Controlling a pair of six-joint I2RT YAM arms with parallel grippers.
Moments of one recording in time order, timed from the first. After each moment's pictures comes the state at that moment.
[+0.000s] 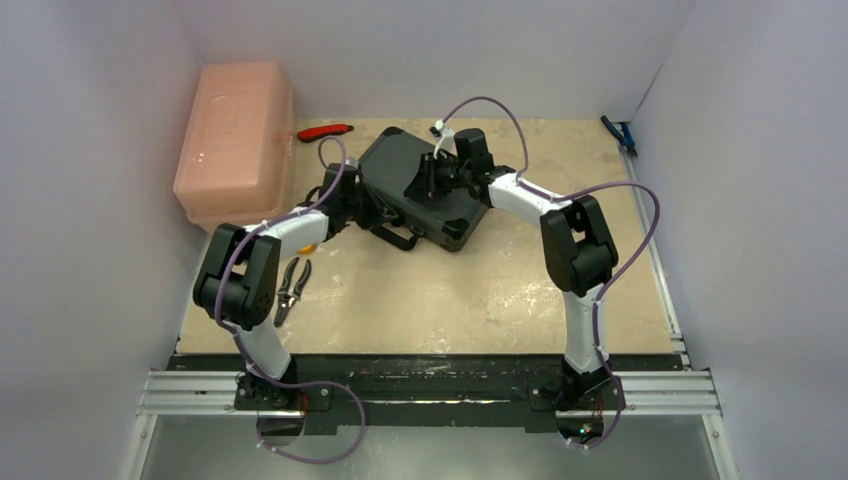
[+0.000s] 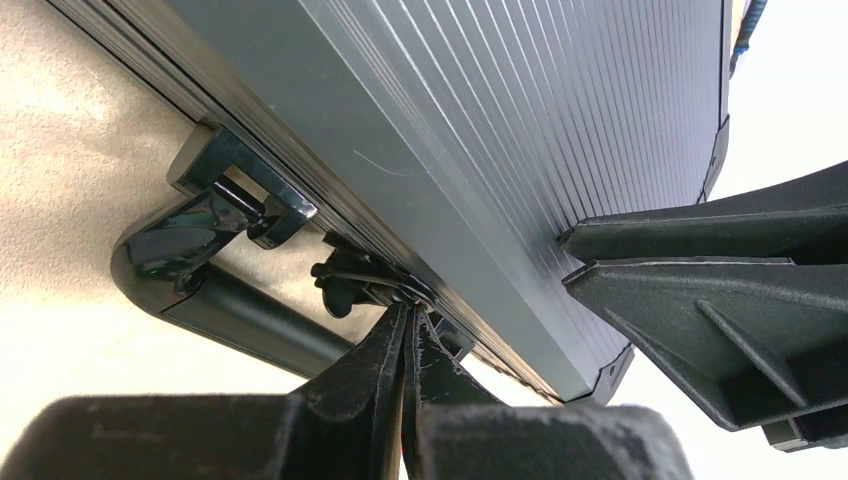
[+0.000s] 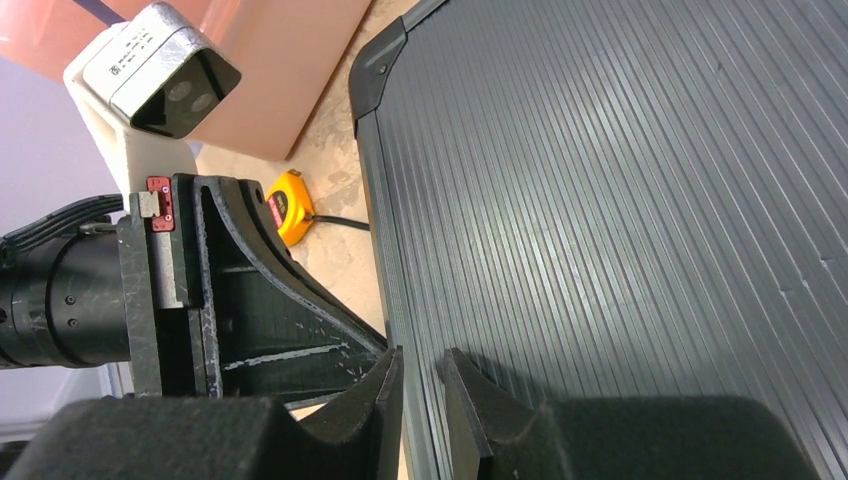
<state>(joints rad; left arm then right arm) -0.32 1.76 1.02 0.04 0.28 -0.93 0.48 2.09 1.55 -0.02 -0.58 0.38</state>
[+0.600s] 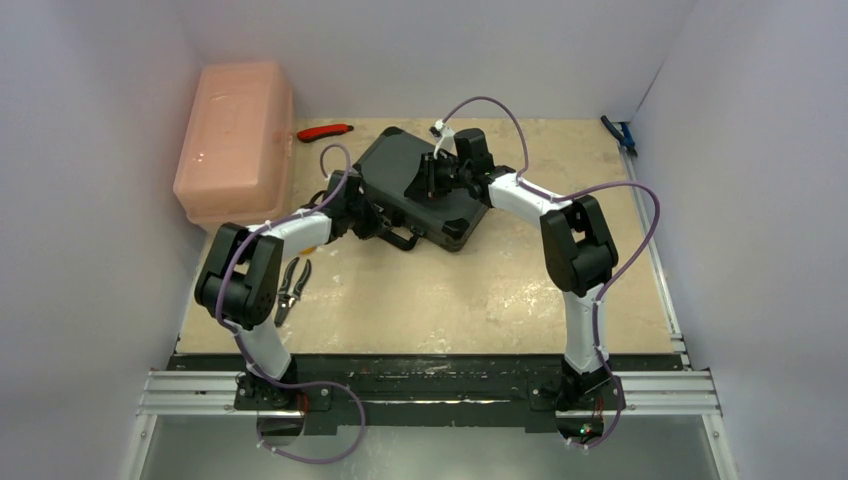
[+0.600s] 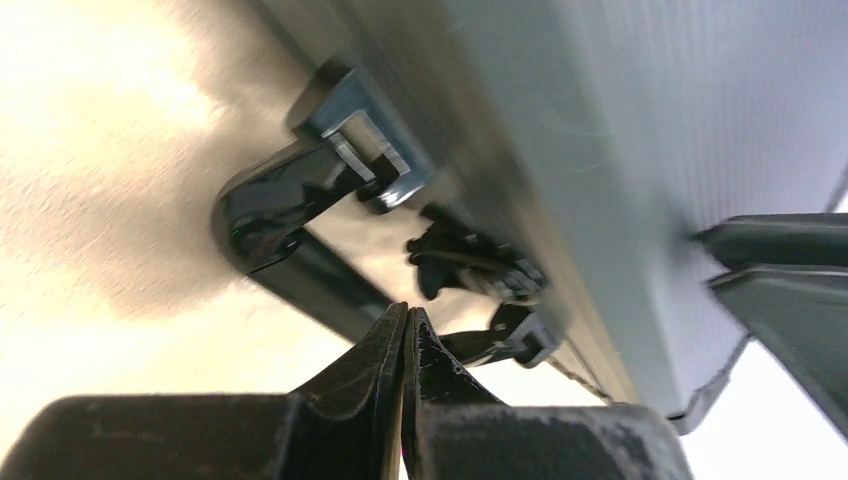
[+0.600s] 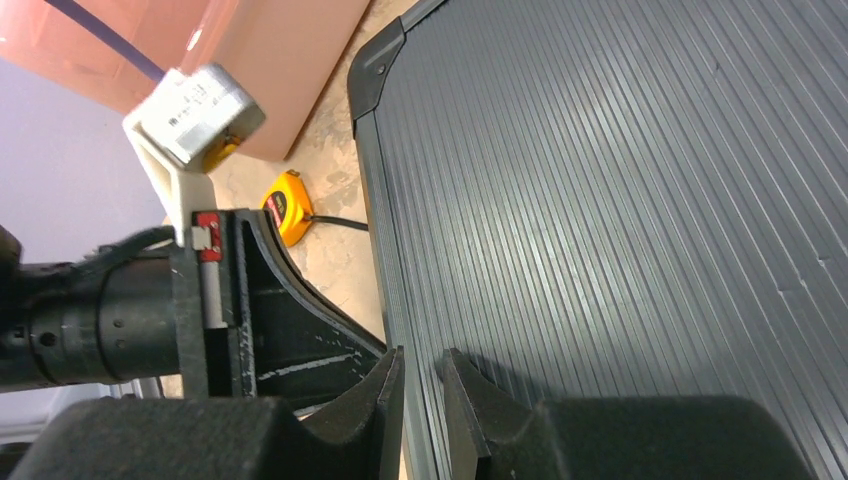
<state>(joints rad) -0.34 1.76 1.02 -0.06 0.19 -0.90 0.48 2.09 1.55 -0.02 -0.58 0.37</state>
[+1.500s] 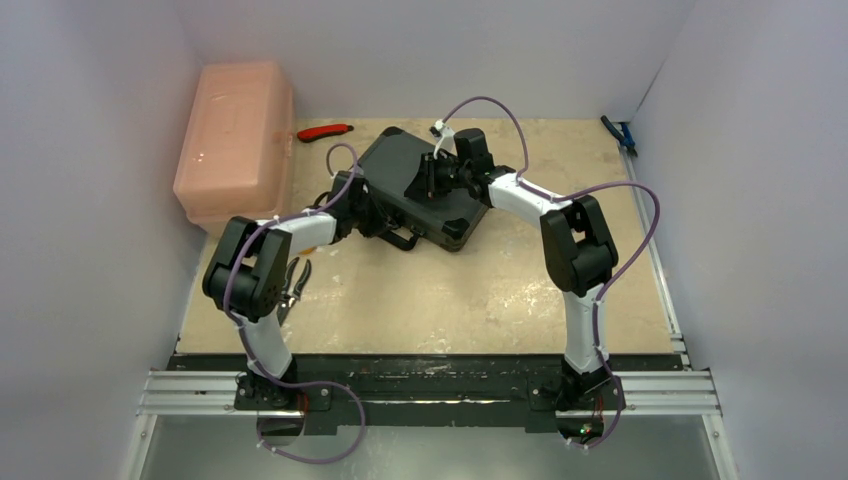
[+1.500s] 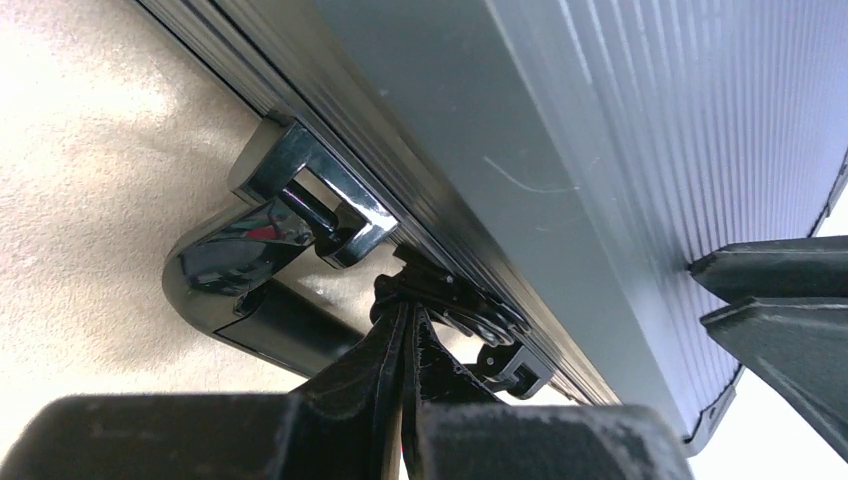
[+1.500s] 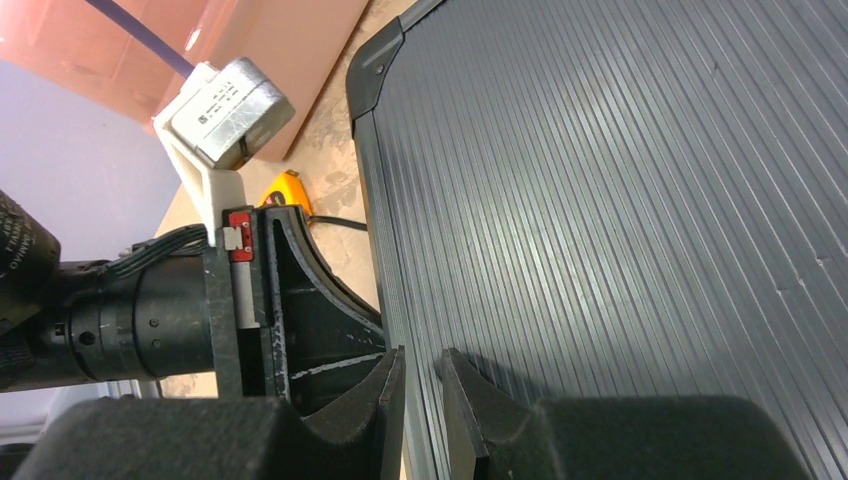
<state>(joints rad) -0.35 1.81 1.01 0.04 0.21 -0.88 0.48 2.09 1.55 -0.02 -0.57 0.37</state>
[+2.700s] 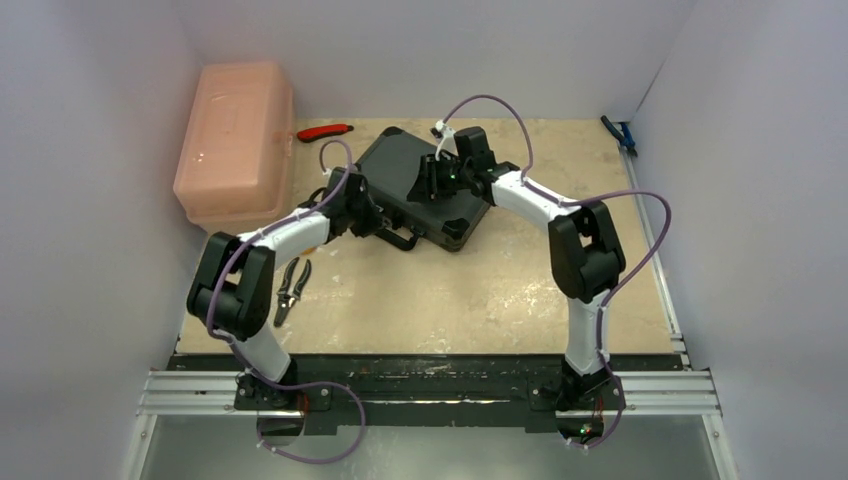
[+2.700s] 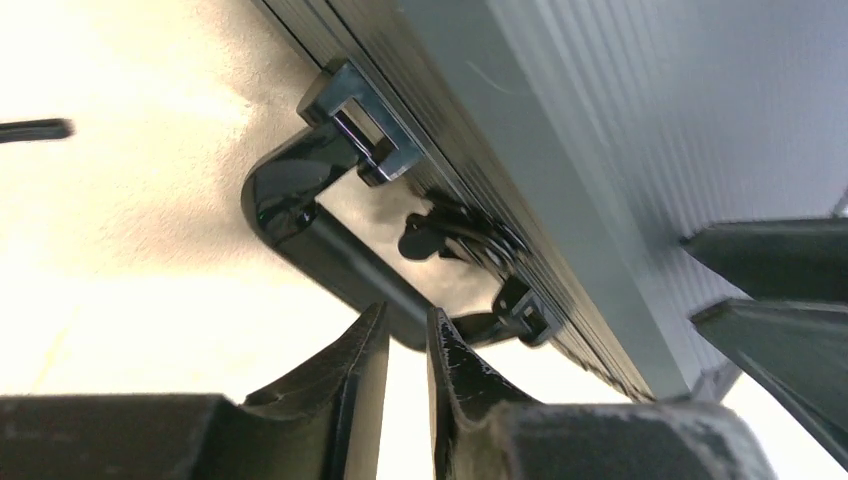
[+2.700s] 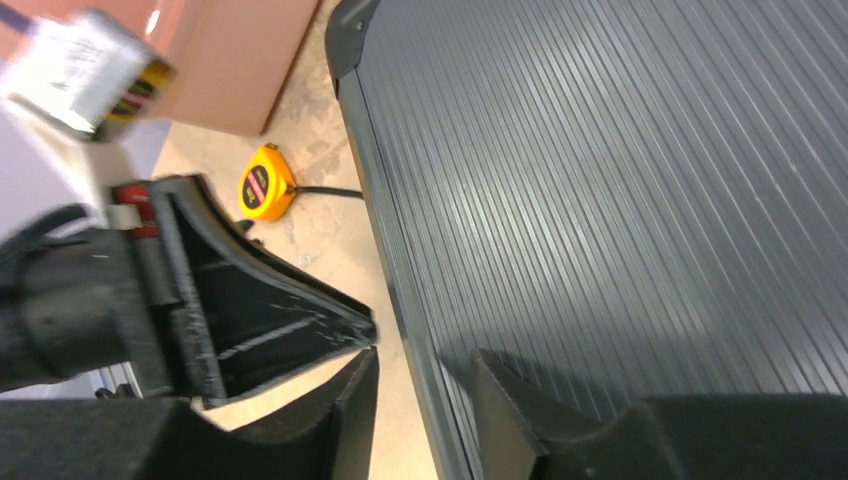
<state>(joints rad) -0.36 1.73 1.04 -0.15 0.10 -0.85 0.48 2.03 1.55 -0.15 -0.52 0.36</state>
